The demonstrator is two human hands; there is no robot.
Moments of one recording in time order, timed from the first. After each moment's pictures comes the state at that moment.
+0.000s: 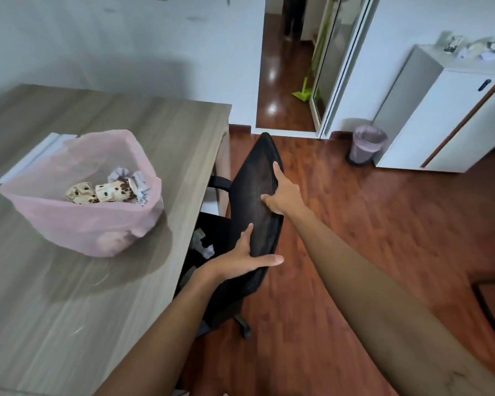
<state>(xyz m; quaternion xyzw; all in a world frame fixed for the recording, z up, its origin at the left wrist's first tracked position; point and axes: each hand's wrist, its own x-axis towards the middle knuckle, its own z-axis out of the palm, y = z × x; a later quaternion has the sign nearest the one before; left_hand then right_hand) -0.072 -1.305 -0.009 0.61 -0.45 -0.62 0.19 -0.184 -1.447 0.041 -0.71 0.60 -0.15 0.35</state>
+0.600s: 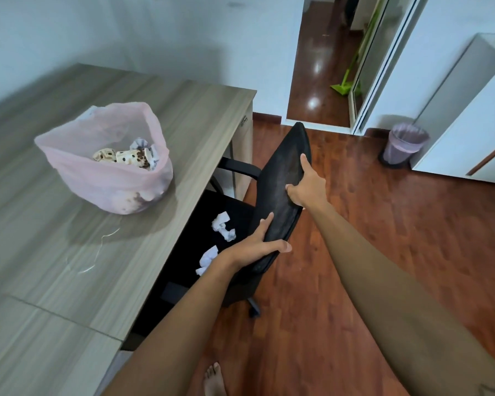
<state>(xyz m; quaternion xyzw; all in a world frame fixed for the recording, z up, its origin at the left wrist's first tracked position) -0.168 -1.291 -0.012 0.63 -0.41 -0.61 0.27 -0.270 -1.447 0.026 -0.71 0.58 -0.19 0.35</state>
